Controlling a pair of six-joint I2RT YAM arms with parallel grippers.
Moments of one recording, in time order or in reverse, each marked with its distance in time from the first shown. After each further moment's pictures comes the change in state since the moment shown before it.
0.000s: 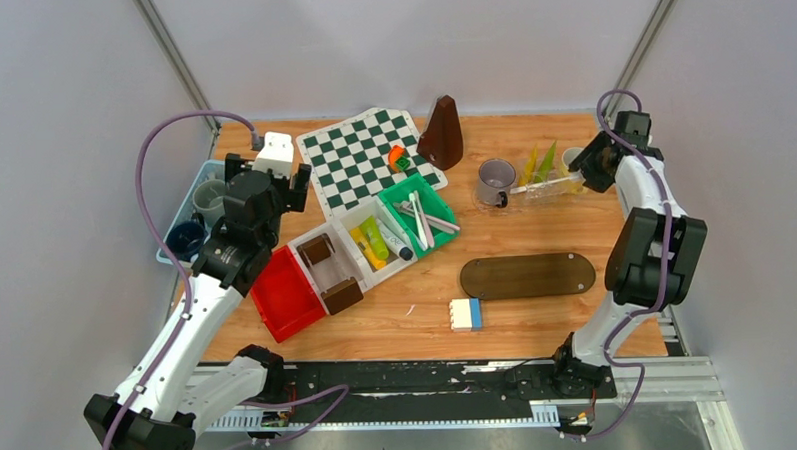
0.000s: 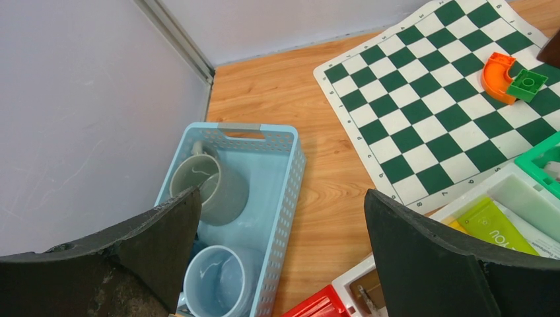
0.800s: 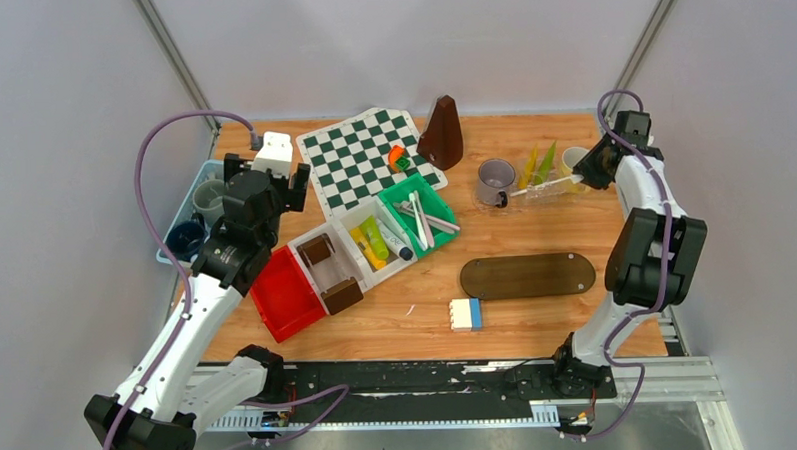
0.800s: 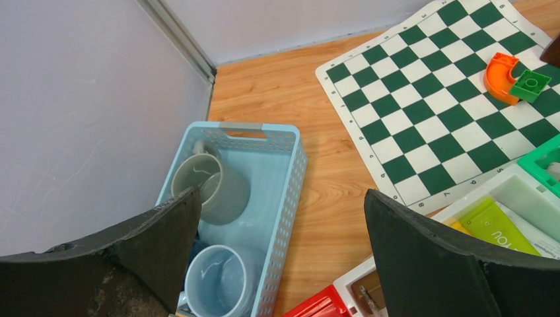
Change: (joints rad) left arm 0.008 0.000 0.000 0.000 0.000 0.000; right arm 0.002 0.007 0.003 -0.005 0.022 0.018
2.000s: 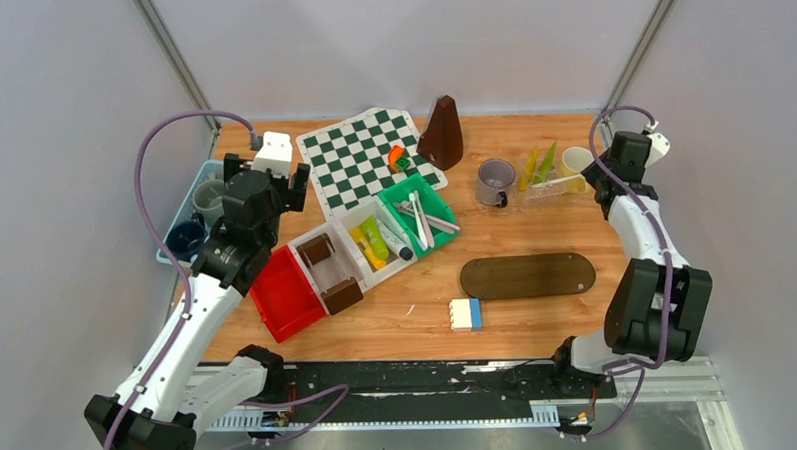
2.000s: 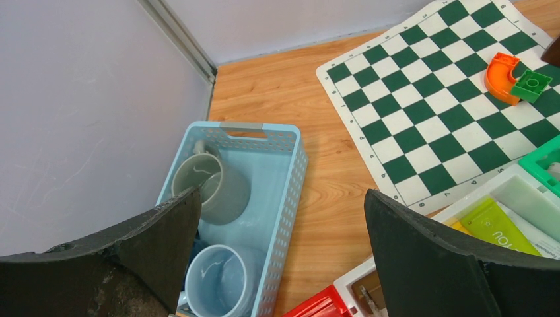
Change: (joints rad) left arm 0.002 0.000 0.000 0.000 0.000 0.000; right arm 0.042 -0.311 -0.338 0.337 0.219 0.008
